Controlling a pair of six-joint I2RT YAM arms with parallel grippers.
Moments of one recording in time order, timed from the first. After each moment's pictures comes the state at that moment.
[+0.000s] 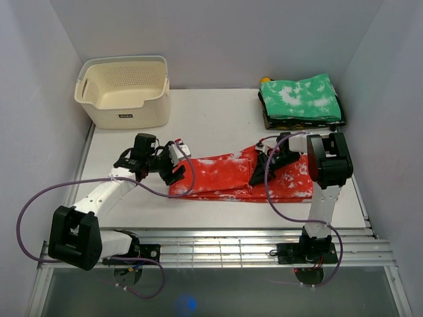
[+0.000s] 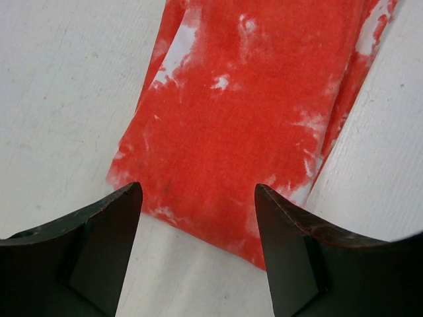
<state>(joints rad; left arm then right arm) -0.30 1.23 0.78 -0.34 0.58 0.71 0.15 2.06 1.17 -0.85 -1.08 -0.17</state>
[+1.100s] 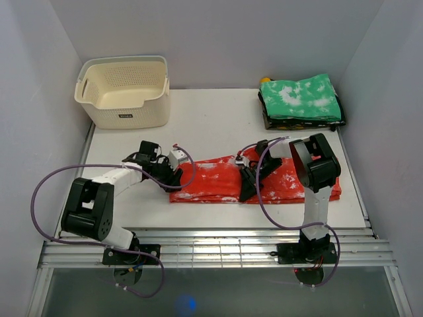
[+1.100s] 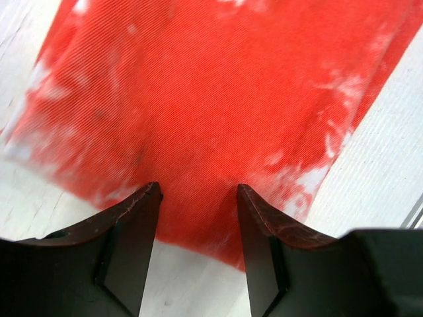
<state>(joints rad) -0.27 1.48 0.72 -0.31 0.58 0.56 0.38 2.06 1.15 -0.90 -1.00 -0.31</state>
